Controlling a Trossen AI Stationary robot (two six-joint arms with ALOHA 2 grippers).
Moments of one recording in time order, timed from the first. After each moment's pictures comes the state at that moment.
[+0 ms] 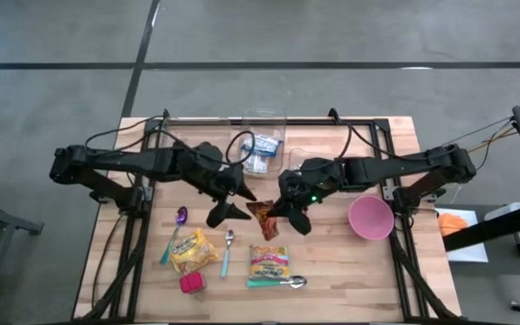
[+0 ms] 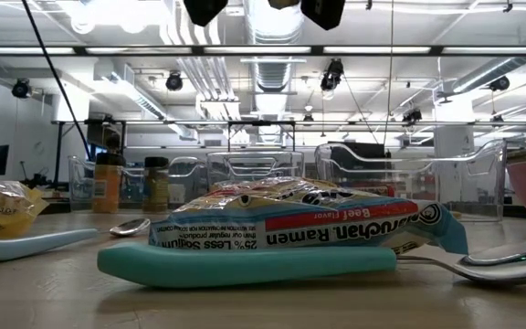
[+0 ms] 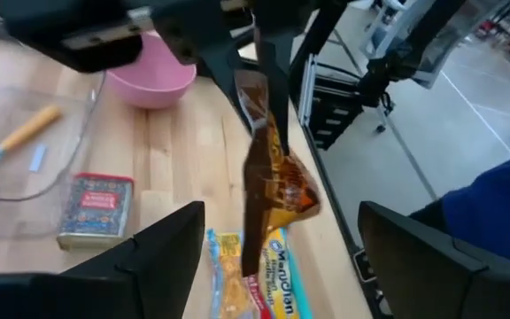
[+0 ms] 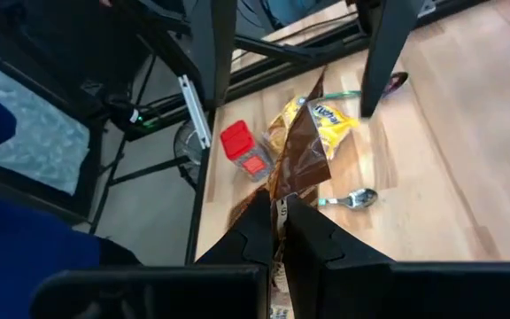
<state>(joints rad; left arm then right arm) -0.03 1.36 1.23 -0.40 0.36 -0.22 0.11 1.49 1.31 -0.29 -0.23 0.51</state>
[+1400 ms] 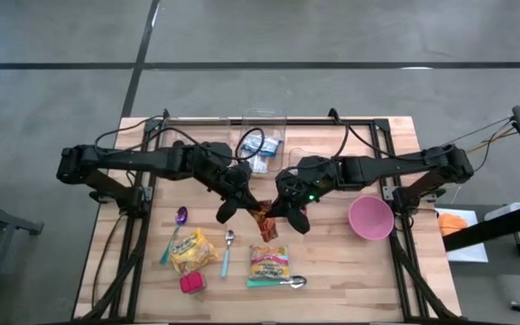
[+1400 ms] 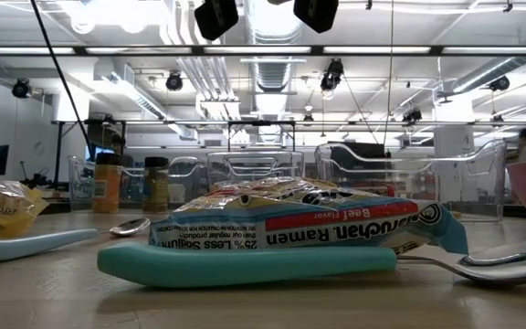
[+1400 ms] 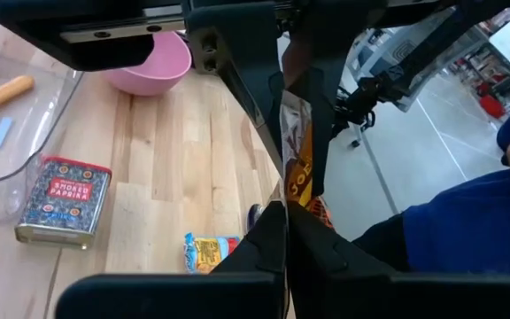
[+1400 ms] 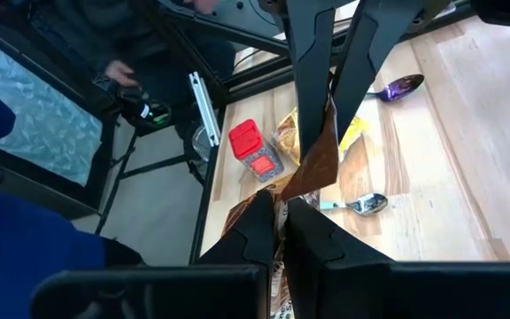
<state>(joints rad) 0.02 1.43 1.23 -0.33 0.44 -0.35 0.10 1.51 1.30 -0.26 -0.29 0.49</state>
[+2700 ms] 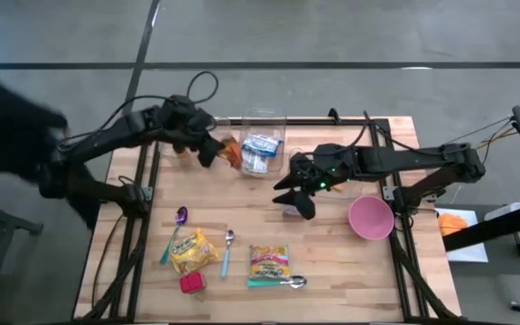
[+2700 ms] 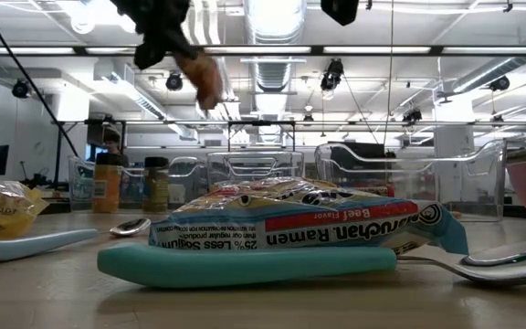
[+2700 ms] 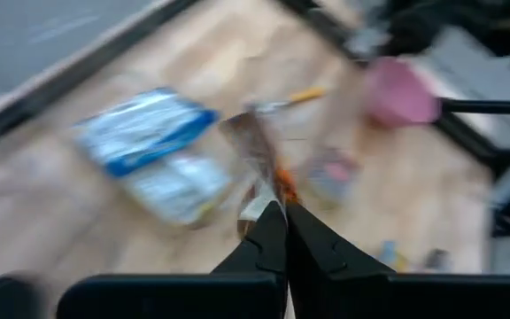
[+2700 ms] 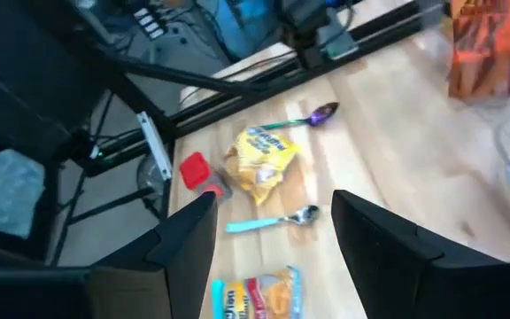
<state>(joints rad) 0.46 1.20 1.23 -0.77 0.21 -0.31 0.06 1.40 1.32 -0.39 -0.12 0.51</state>
